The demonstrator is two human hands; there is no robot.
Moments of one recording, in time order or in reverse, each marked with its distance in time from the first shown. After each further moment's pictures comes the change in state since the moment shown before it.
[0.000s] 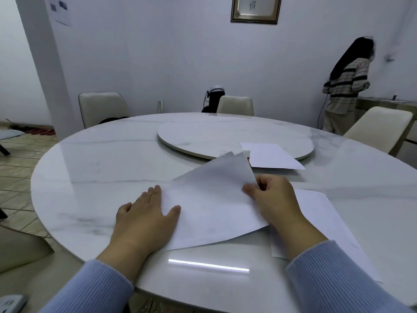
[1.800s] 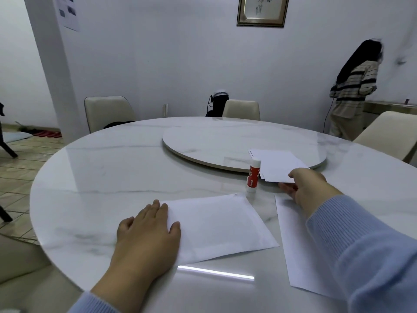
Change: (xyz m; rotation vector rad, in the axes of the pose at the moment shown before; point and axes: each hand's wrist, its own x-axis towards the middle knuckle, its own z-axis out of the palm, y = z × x) left_hand -0.001 0.002 0.002 0.007 0.063 0.013; right_hand 0.112 0.018 -0.023 0.551 0.298 0.630
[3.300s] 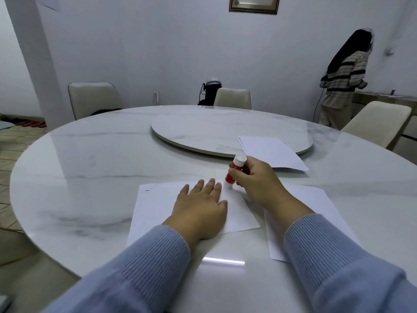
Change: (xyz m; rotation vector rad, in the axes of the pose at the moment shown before) left_hand 0.028 0.082 0.031 0.071 -0.268 0.400; right_hand -0.067 0.046 0.006 -0.631 -0.488 -0.771
